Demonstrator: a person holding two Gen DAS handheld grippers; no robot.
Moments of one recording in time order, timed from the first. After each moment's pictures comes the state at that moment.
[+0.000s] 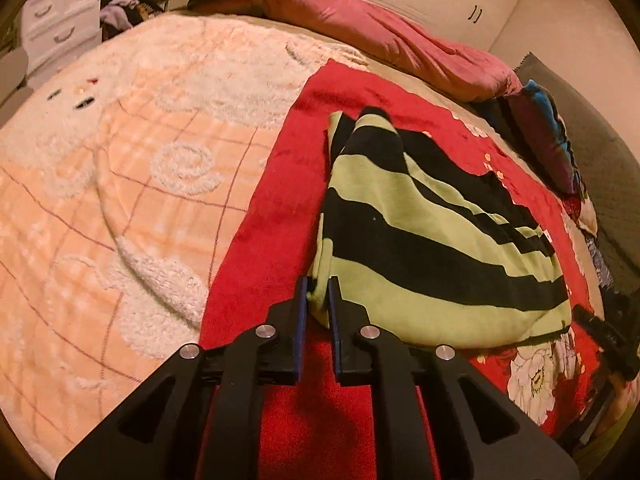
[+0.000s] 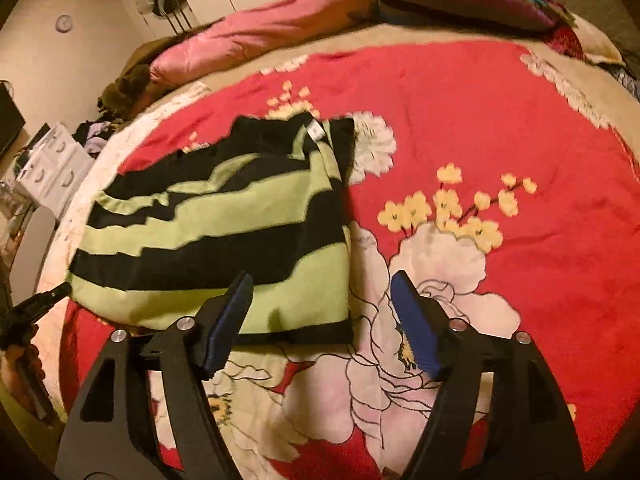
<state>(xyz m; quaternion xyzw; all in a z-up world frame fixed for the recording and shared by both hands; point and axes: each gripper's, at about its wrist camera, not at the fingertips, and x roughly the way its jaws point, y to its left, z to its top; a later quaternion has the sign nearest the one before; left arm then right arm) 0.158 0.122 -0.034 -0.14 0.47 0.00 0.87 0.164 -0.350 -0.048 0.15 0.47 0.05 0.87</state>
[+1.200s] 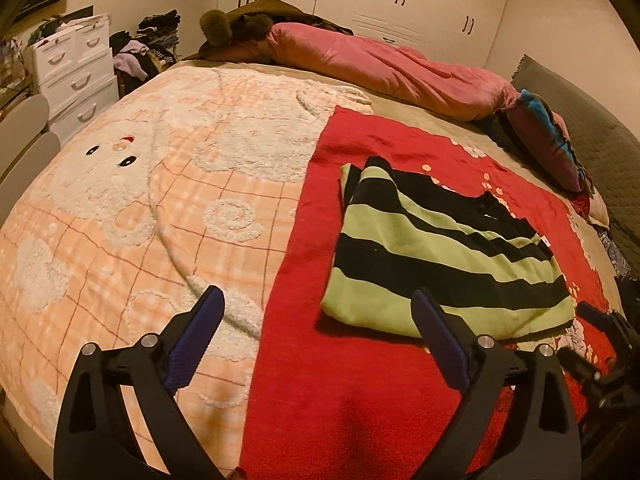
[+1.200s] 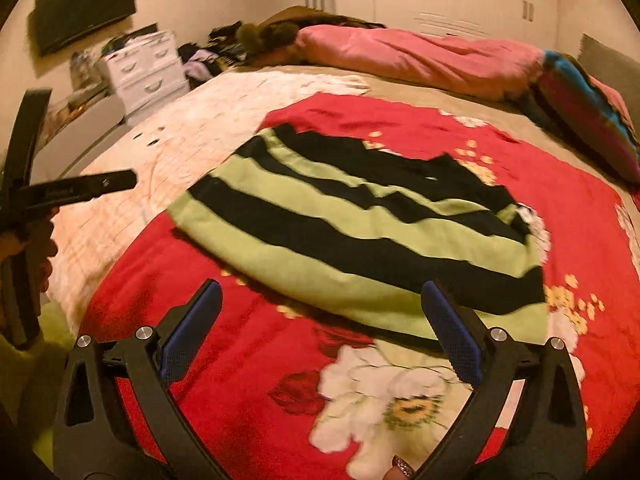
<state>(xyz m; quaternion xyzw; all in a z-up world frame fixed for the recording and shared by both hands) 0.126 0.132 0.022 -0.09 0.42 0.03 0.90 0.125 -0.156 0.010 -0.04 0.42 0.21 0.88</state>
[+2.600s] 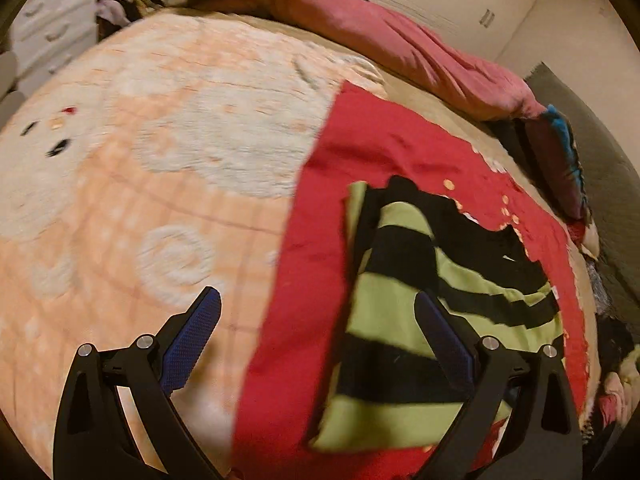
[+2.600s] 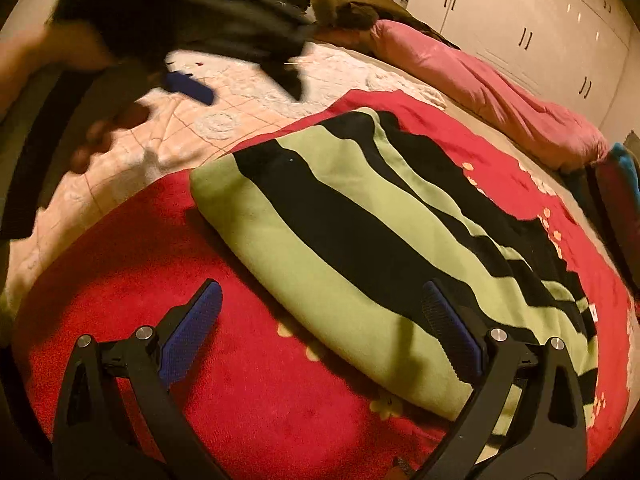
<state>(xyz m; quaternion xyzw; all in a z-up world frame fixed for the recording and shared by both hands) 0.257 0.153 -0.024 -0.16 0.49 -0.01 0.86 0.152 -0.035 -0.050 -0.19 0.39 0.24 0.87</state>
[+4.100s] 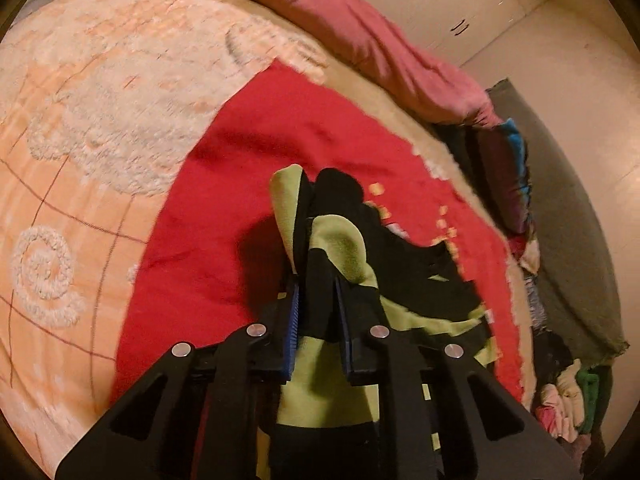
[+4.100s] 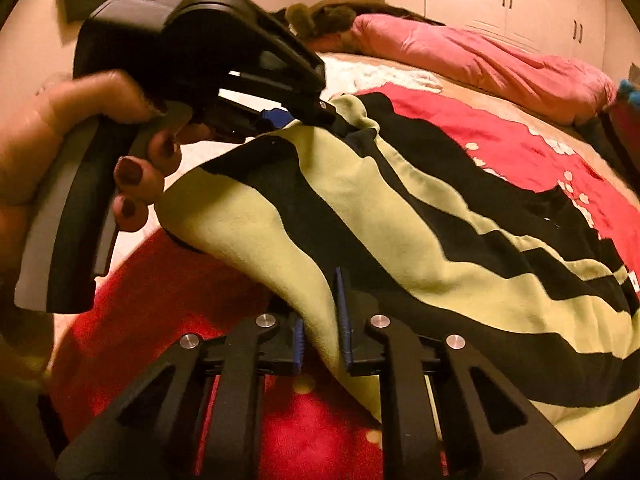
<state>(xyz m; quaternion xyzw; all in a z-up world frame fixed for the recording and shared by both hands) 0.293 0.108 -0.030 -0.26 0.48 -0.11 0.83 0.178 -0.066 -0.042 -0.05 0.40 0.27 0.87</state>
